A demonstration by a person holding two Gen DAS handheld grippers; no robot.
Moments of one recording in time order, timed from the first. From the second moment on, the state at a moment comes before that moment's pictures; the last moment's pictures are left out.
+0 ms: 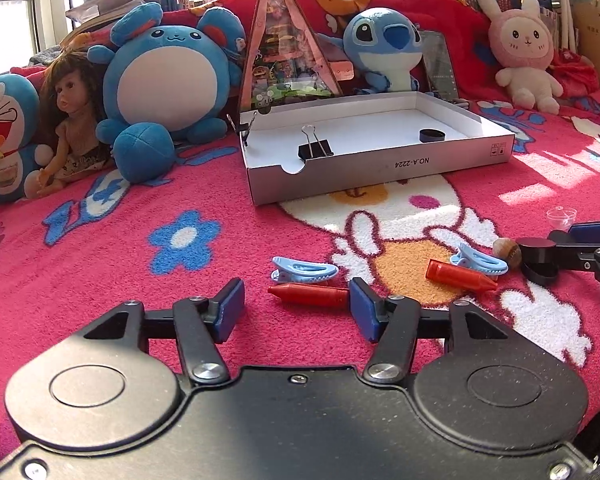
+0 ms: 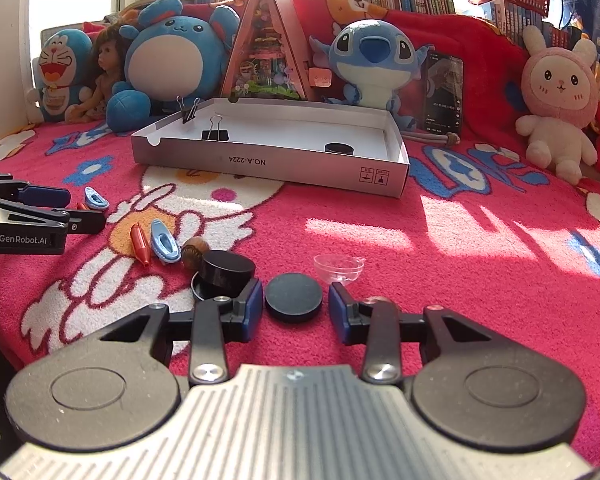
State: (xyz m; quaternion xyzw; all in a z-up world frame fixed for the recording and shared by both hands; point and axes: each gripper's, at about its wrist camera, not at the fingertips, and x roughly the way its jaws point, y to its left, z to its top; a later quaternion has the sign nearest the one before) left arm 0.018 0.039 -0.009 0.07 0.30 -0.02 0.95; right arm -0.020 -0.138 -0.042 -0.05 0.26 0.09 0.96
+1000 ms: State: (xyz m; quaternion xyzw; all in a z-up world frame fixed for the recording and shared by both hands) left arm 0.043 0.025 0.056 0.00 0.27 -0.06 0.96; right arm 0.002 -0.151 0.003 0.02 0.25 0.09 0.96
